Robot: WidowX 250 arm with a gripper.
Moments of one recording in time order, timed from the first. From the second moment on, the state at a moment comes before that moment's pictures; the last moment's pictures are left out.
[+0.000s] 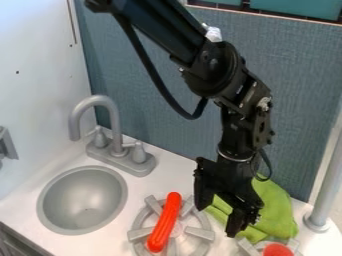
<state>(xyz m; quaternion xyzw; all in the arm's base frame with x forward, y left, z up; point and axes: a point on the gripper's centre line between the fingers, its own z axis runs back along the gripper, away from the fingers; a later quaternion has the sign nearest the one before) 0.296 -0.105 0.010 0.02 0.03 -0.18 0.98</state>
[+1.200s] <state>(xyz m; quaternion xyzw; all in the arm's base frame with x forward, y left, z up) 0.323 -0.166 -0.035 0.00 0.04 -0.23 0.97</state>
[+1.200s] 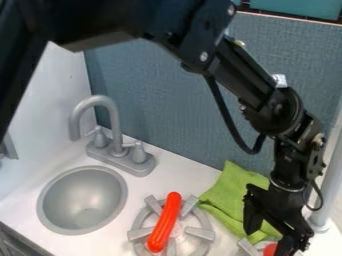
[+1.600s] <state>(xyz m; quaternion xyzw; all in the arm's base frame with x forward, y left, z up) 0.324 -0.167 -0.056 0.00 0.06 -0.23 0.97</state>
